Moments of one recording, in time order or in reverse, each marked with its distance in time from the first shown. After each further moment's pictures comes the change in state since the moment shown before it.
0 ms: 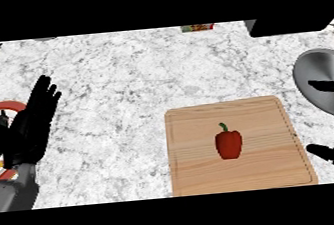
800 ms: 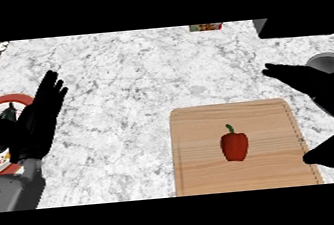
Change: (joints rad) left arm -0.032 -0.042 0.010 0.001 -0.036 -0.030 0.028; right arm -0.339 -0.117 0.257 -0.089 0.240 0.289 0.461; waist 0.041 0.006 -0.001
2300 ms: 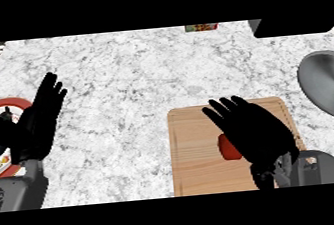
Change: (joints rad) left arm 0.020 -0.090 0.091 -0.001 -0.103 -0.068 0.031; right arm -0.164 0.404 0.317 0.016 0.354 0.463 0.449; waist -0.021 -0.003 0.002
